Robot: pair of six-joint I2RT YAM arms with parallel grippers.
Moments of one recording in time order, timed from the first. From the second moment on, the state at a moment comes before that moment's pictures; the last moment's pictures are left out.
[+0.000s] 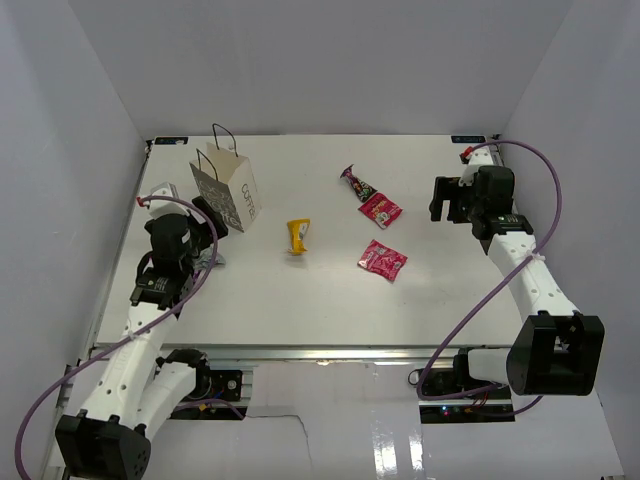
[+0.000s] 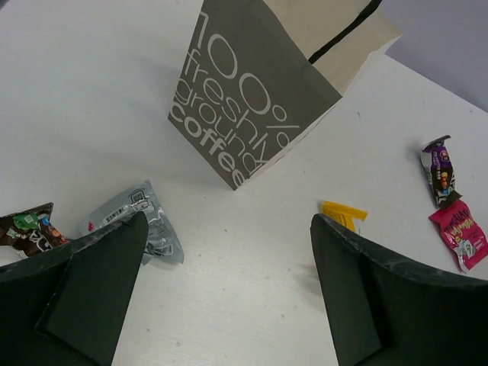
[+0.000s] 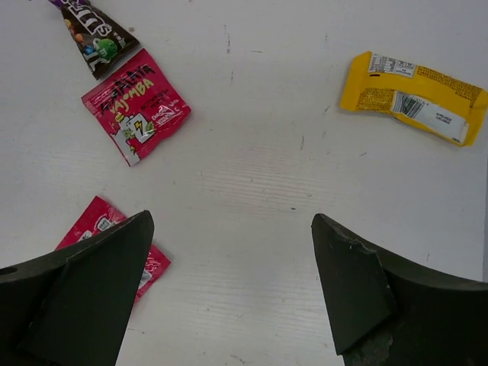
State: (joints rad) left arm -0.17 0.81 0.72 -0.21 -0.29 -0.44; right arm 0.03 1.27 0.98 -0.28 -0.11 0.00
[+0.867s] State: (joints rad) left arm 0.27 1.37 0.82 -0.40 0.22 -0.86; right arm 0.14 1.43 1.10 -0.61 -0.85 -0.71
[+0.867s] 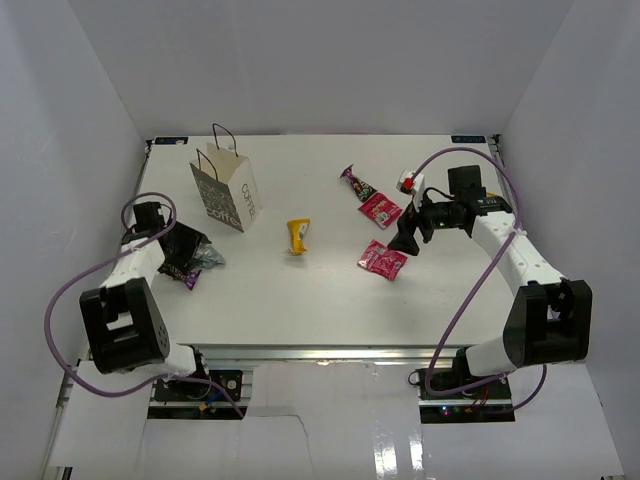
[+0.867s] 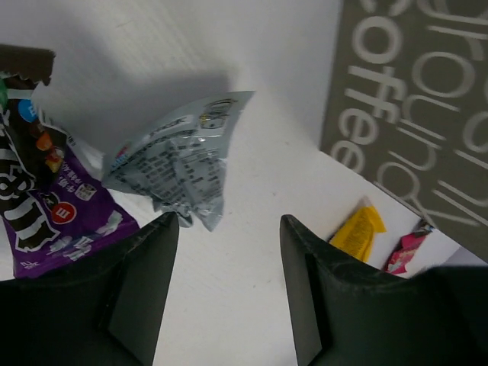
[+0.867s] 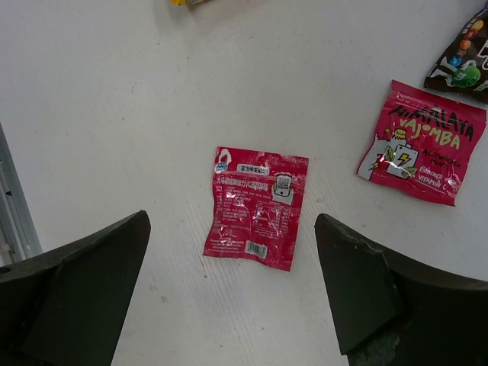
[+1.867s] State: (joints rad) left arm 0.27 1.65 0.98 -0.57 0.12 -0.82; right arm 0.13 1.46 1.10 -0.58 -0.85 -0.68
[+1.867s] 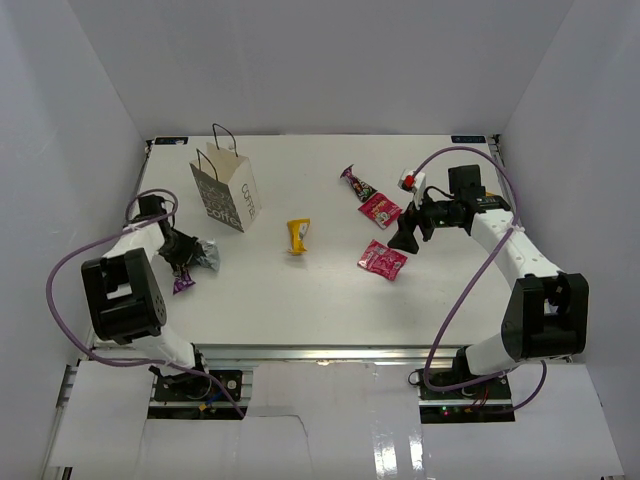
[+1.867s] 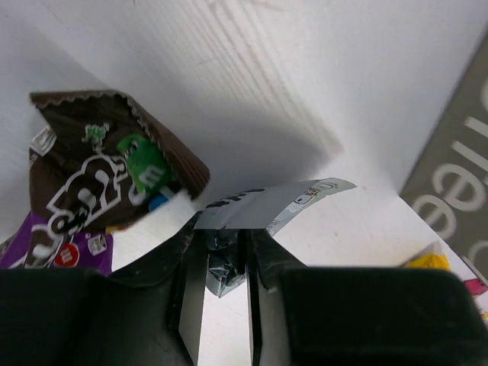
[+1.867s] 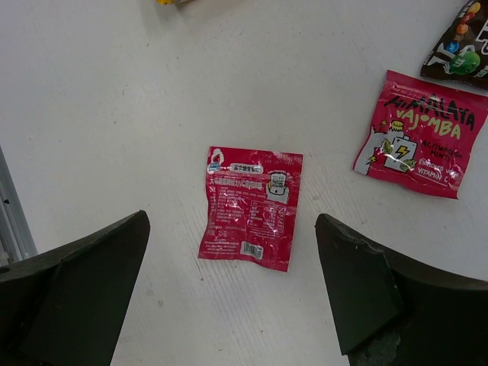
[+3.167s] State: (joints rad) left arm 0.02 1.62 1.67 -0.37 0.18 -0.57; right arm 0.12 1.49 1.07 -0.58 -0.88 -0.67
